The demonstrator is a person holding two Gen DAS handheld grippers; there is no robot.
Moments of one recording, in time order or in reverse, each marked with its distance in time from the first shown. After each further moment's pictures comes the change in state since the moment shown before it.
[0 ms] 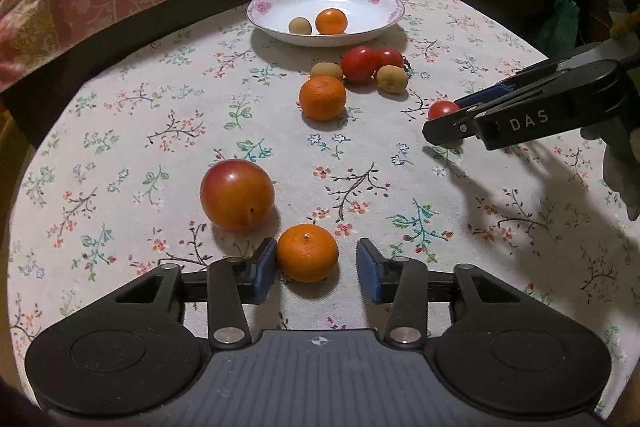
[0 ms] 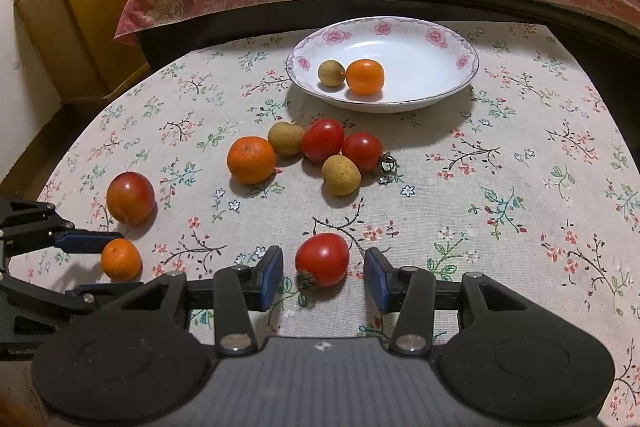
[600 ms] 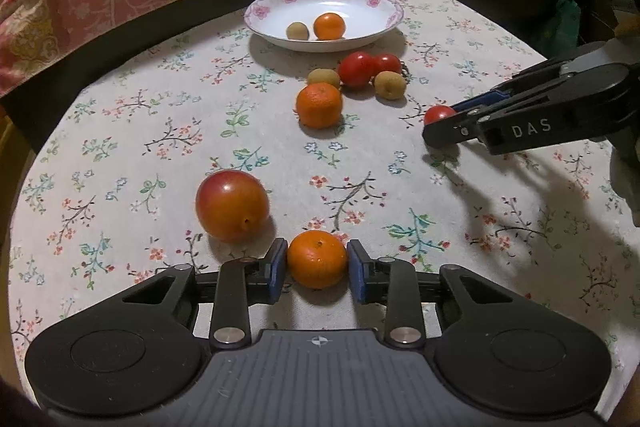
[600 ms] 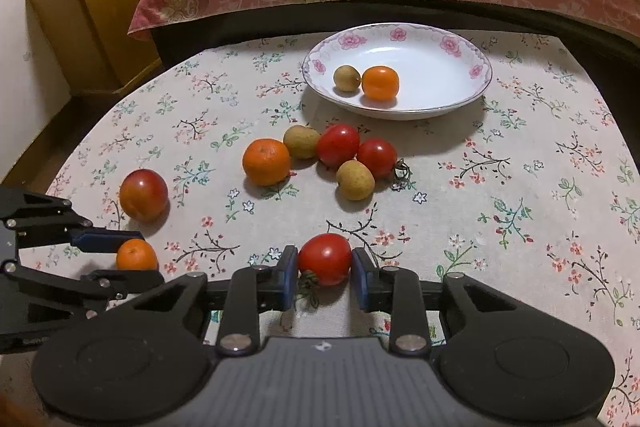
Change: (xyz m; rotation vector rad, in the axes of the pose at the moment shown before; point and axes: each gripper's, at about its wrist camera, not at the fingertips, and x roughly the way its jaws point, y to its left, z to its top) left arm 0.000 -0.006 0.004 0.008 -0.004 0.002; right arm -0.004 0.006 0.002 -0.029 -0.005 0.020
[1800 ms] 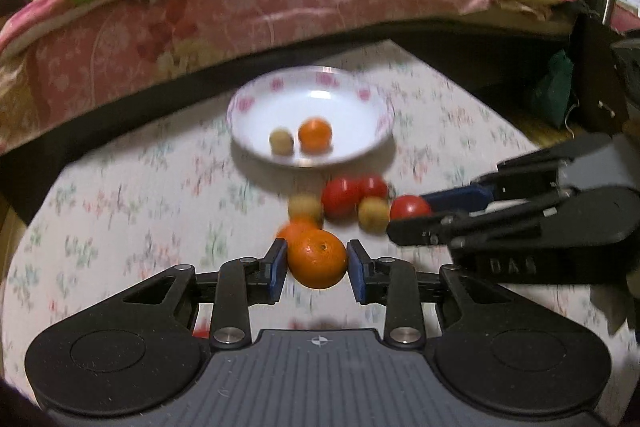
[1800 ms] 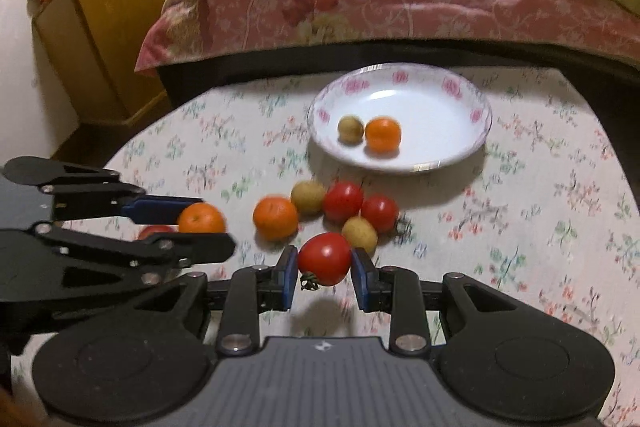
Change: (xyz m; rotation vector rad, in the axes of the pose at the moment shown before) left arm 0.004 -0.007 0.079 -0.041 -0.155 -0.035; right arm -0.013 -0.003 0.031 0.020 -0.079 0.025
